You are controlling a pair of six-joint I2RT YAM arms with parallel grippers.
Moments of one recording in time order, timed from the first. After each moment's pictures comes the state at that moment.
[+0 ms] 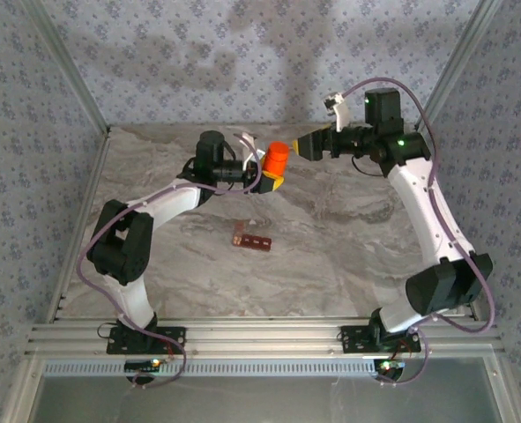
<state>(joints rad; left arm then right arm) -0.50 1.82 1.27 0.33 1.03 0.02 0.22 1.54 1.71 -0.75 -0.79 0.00</state>
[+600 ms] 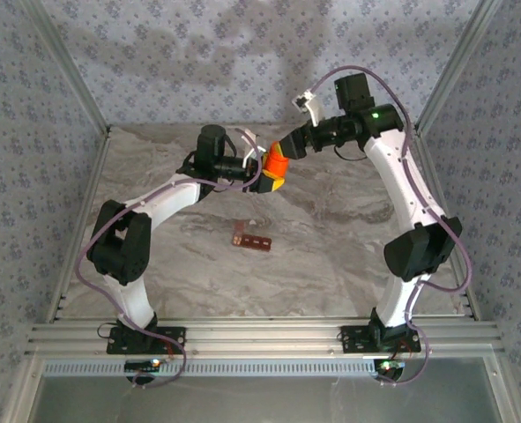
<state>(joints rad) -0.50 1.82 1.33 0.22 1.13 0.03 0.30 1.81 2.05 -1.06 -0.82 -0.20</state>
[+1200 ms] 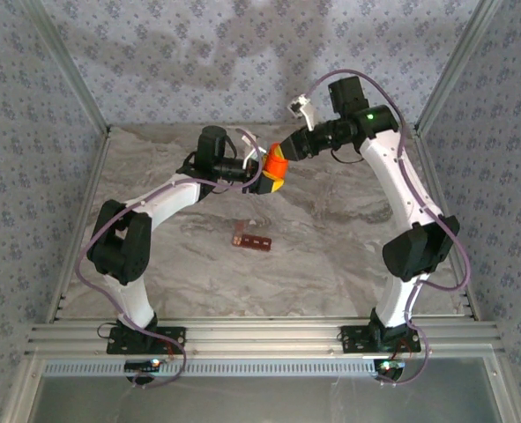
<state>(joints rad) -0.50 1.82 1.33 0.17 1.10 0.04 0.33 1.81 2.03 -1.07 -0.76 -0.20</state>
